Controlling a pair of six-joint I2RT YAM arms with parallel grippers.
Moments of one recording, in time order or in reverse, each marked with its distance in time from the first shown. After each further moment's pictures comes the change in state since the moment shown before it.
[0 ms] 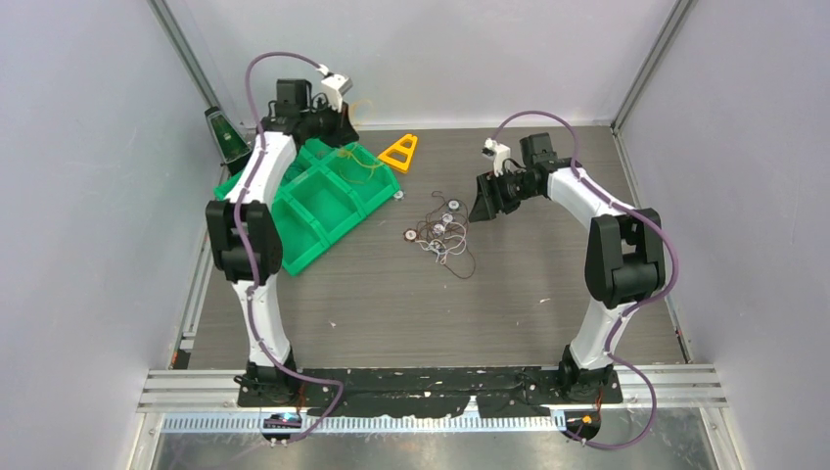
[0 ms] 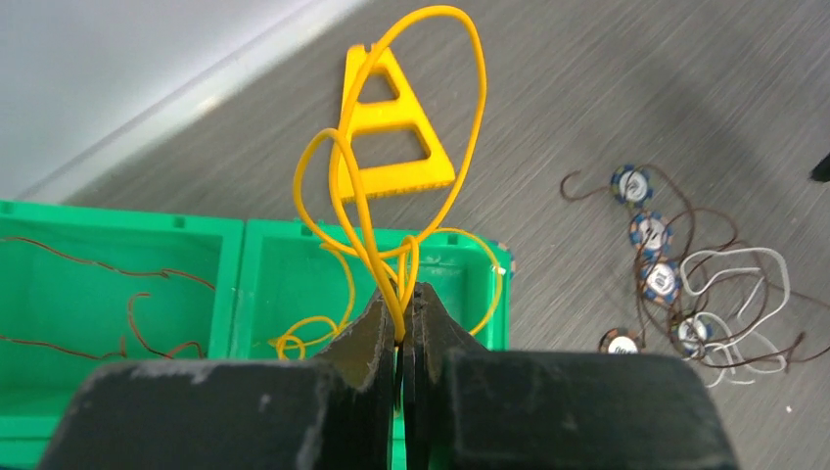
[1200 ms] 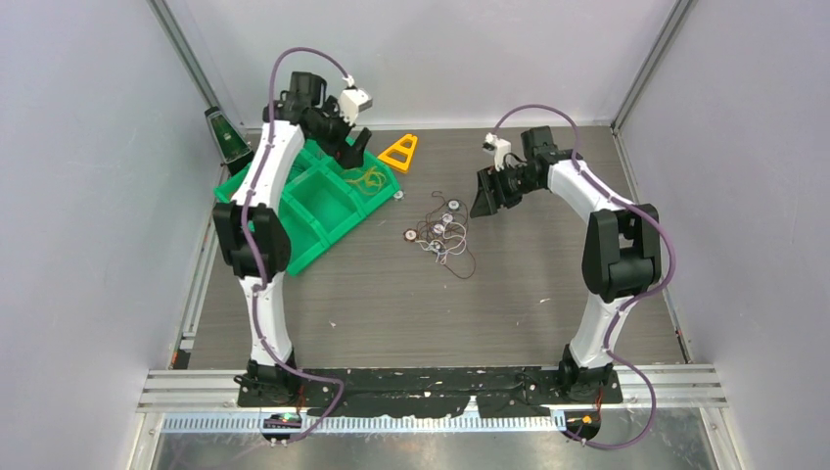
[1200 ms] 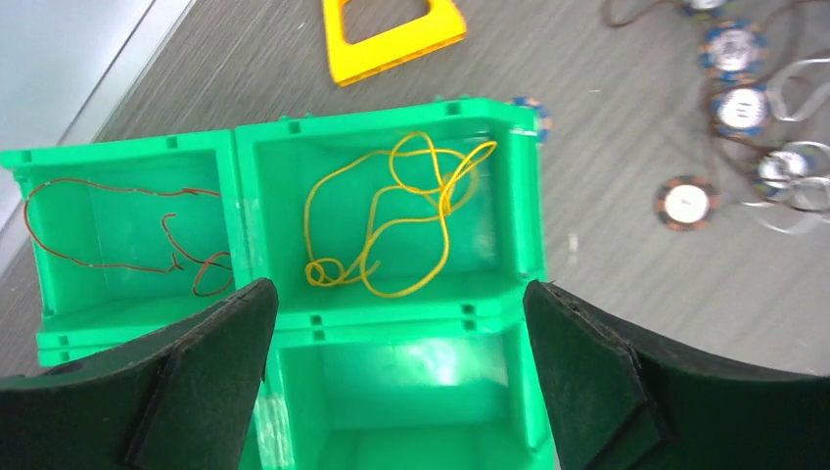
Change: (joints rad) left arm -0.062 0.143 0.300 -0.523 -0.222 0.394; right arm -0.017 0.041 0.082 -0.082 -0.012 -0.037
